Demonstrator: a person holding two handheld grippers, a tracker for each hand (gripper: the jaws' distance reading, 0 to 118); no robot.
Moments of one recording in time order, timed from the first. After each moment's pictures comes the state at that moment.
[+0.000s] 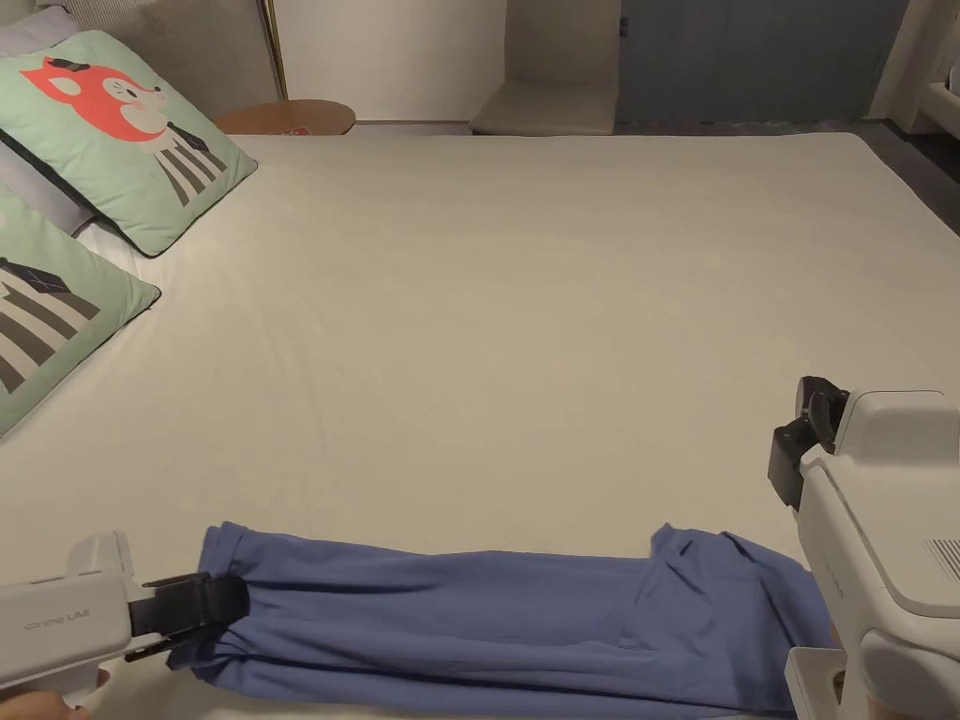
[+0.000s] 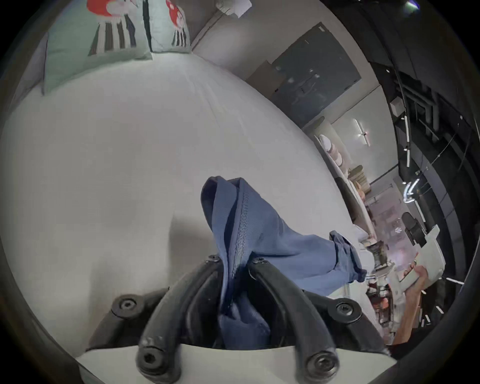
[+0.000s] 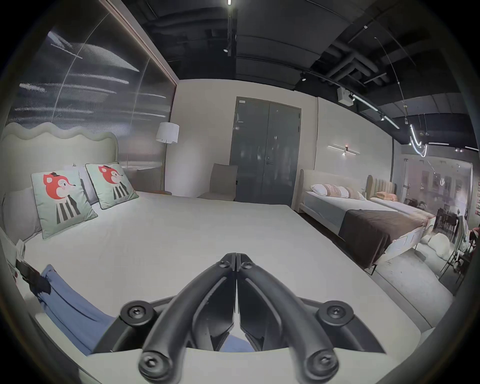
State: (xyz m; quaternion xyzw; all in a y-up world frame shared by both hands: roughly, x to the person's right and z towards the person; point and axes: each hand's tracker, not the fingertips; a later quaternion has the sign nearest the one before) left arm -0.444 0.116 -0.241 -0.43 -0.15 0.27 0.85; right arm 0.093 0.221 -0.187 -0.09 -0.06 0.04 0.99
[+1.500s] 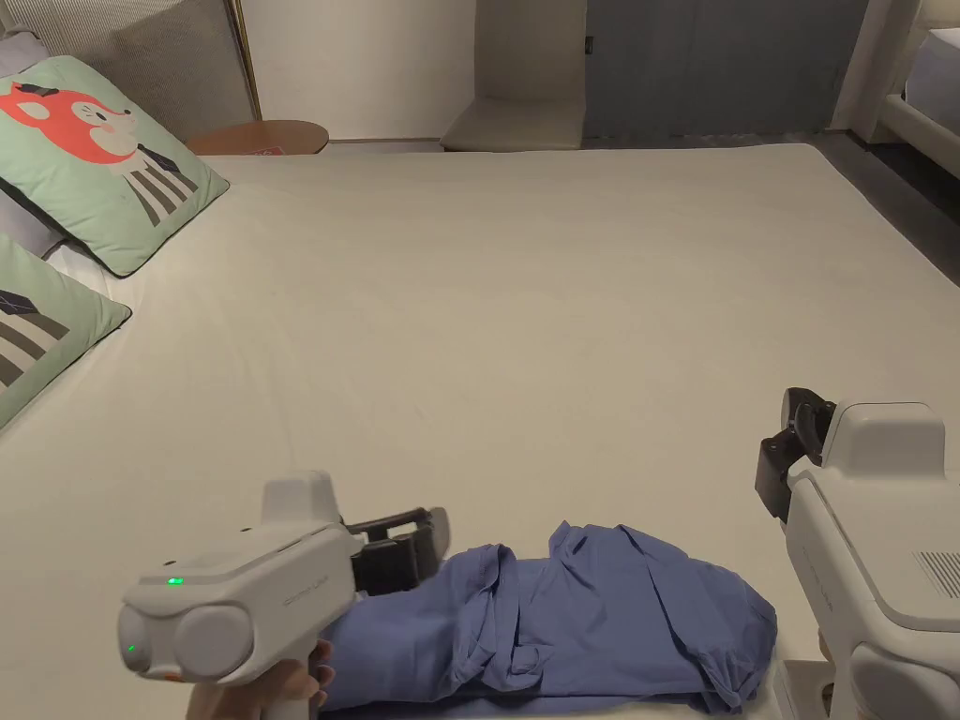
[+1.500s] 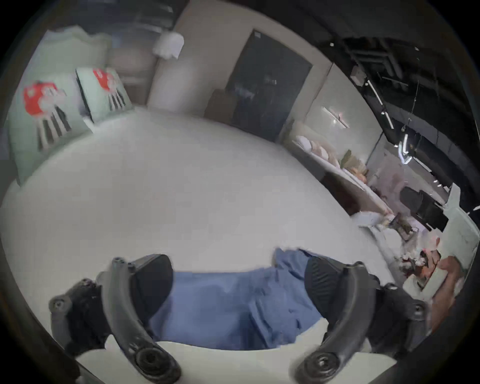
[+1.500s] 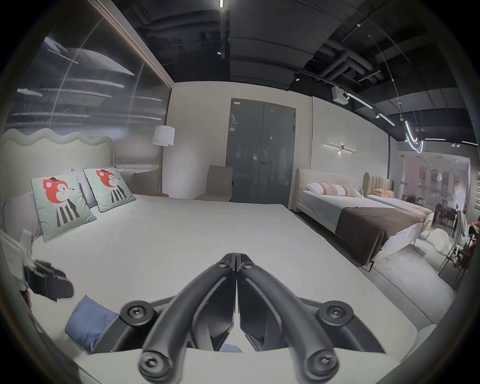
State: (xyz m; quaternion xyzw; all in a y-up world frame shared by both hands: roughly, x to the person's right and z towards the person) left arm -0.244 0.160 -0.227 -0.29 -0.16 0.13 0.94; right arm 0.121 0.222 -0.165 -0.09 -0.07 0.03 0.99
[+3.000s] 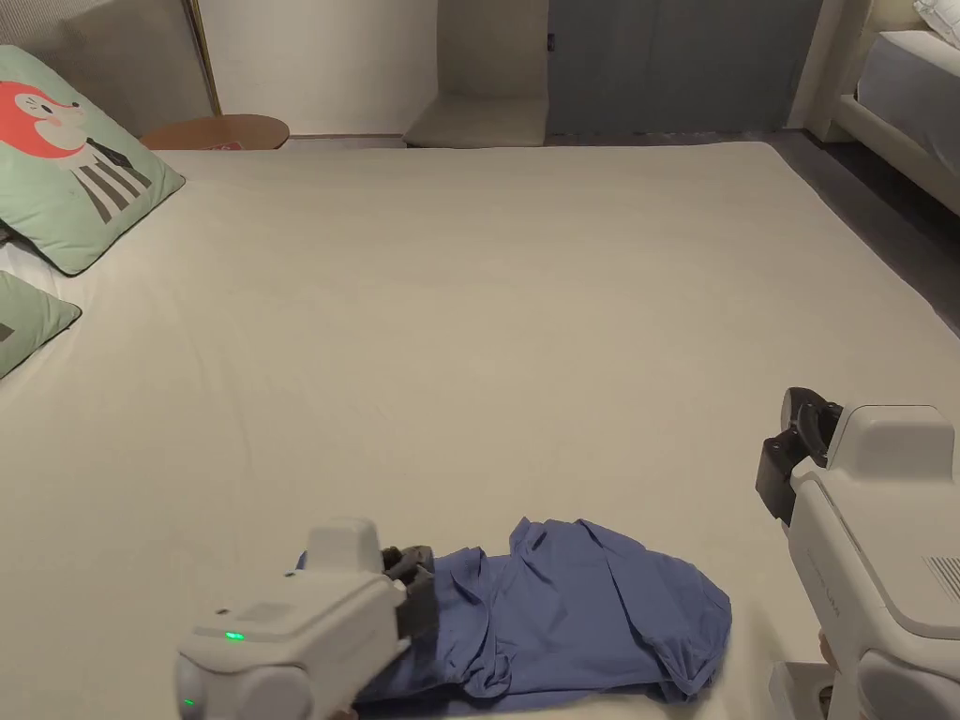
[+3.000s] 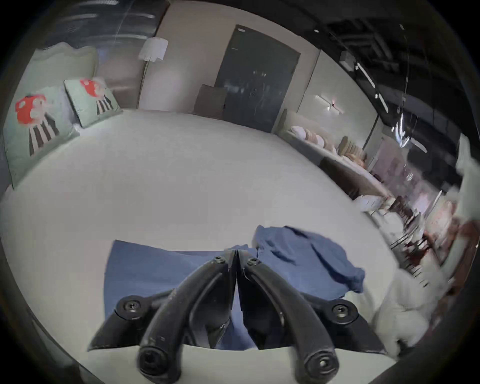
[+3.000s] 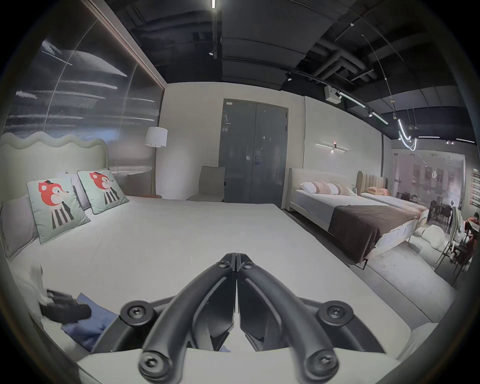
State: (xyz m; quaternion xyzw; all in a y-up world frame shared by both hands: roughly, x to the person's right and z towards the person) left arm -0.196 0.132 -0.216 -0.33 -0.21 0.13 0.91; right arm 0.141 0.225 -0.150 -0.09 -0.09 0.02 0.99
